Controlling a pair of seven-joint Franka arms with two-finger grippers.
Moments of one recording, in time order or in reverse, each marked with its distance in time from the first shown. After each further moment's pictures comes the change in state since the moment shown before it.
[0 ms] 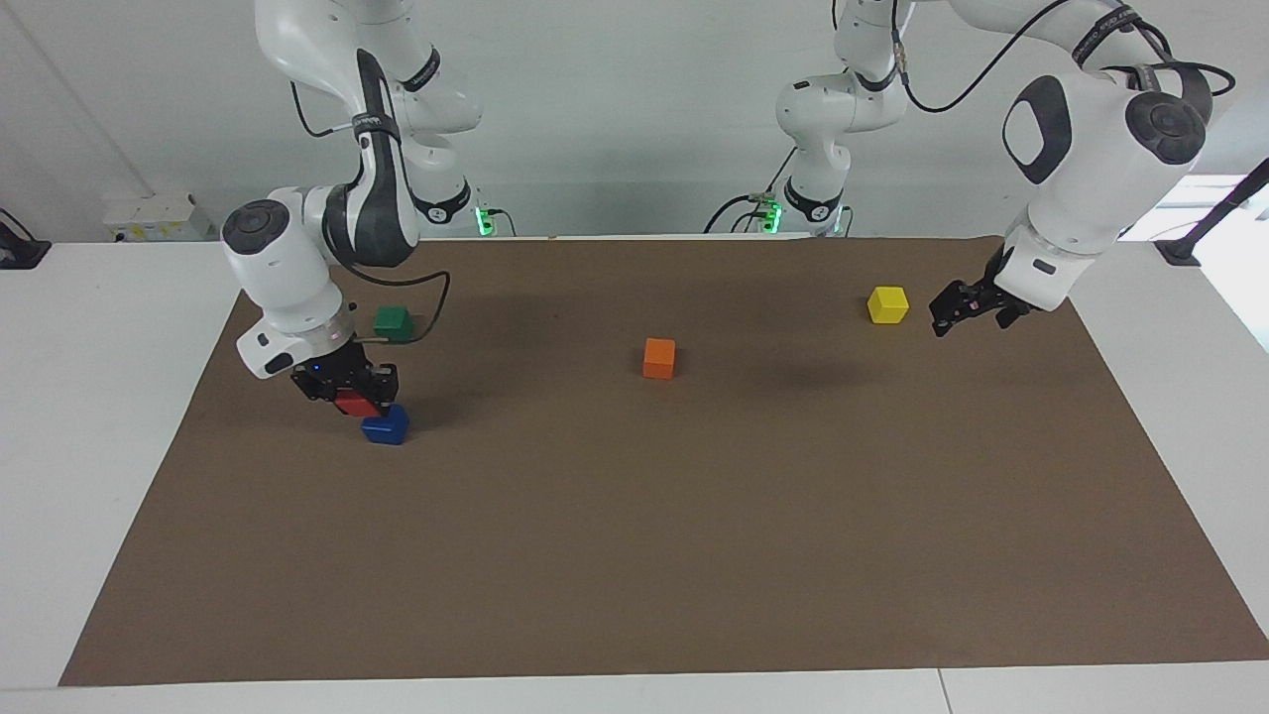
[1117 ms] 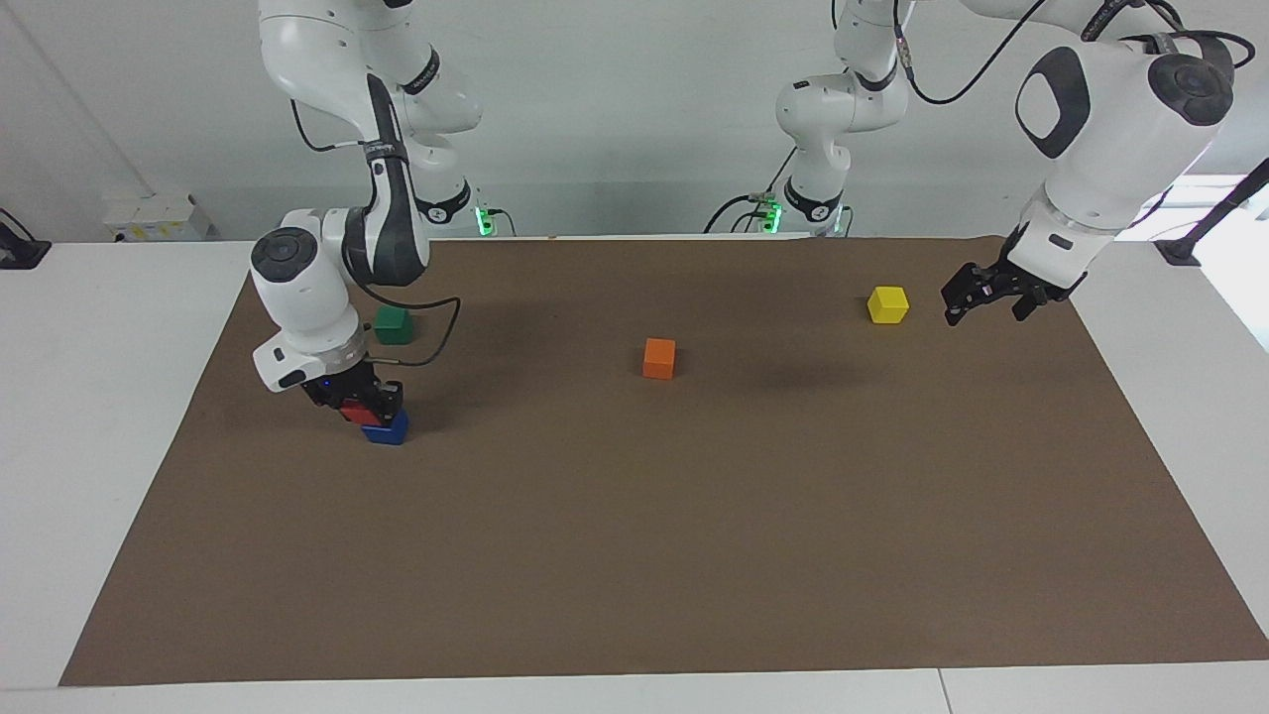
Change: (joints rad) left arm -0.013 -0.035 0.000 0.077 0.000 -0.101 0.003; right arm 0.022 0.037 0.008 -0.008 -0.074 0.033 0.172
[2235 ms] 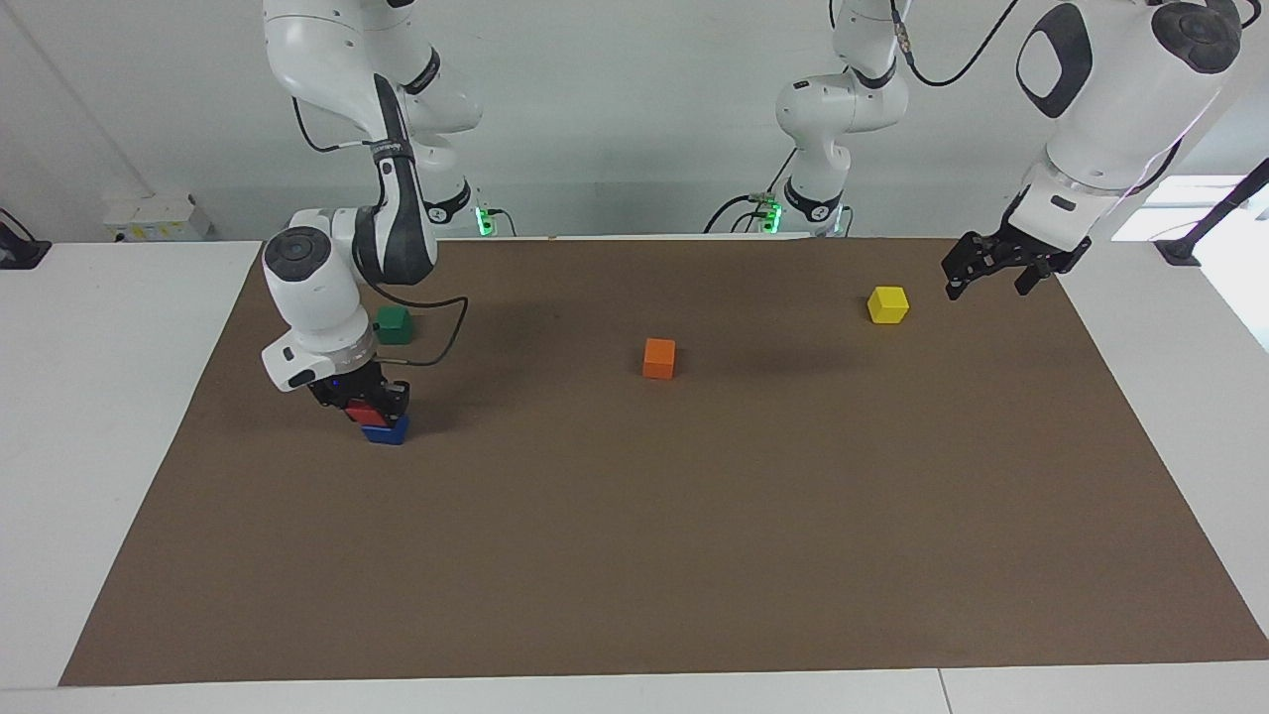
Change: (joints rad) left arm -0.001 -0.026 -0.015 -0.008 0.000 0.009 -0.004; right arm -0.002 0.003 -0.001 -0.004 -0.027 0.024 0.001
